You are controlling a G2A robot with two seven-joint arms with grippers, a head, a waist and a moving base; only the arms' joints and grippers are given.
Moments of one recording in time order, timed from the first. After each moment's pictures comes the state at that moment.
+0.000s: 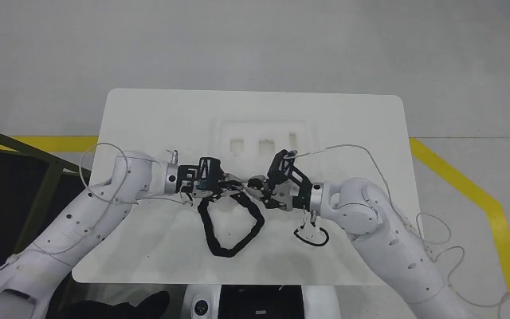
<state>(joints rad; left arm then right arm) 0.81 -0.78 -0.77 -1.52 1.49 -0.95 0.40 -1.09 -1.14 0.99 -1.75 -0.59 -0.54 0.67</state>
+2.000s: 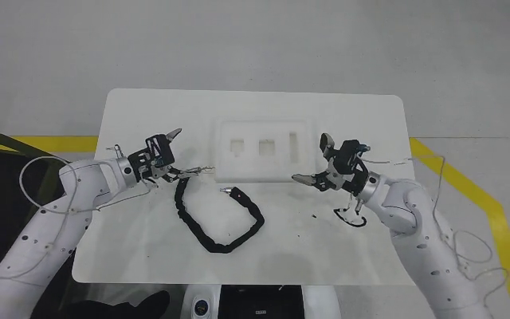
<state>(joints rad) 1.07 -0.72 -1.16 -1.49 1.52 -0.70 0.33 -1.23 -1.07 1.32 -1.67 -1.01 -0.74 0.13</state>
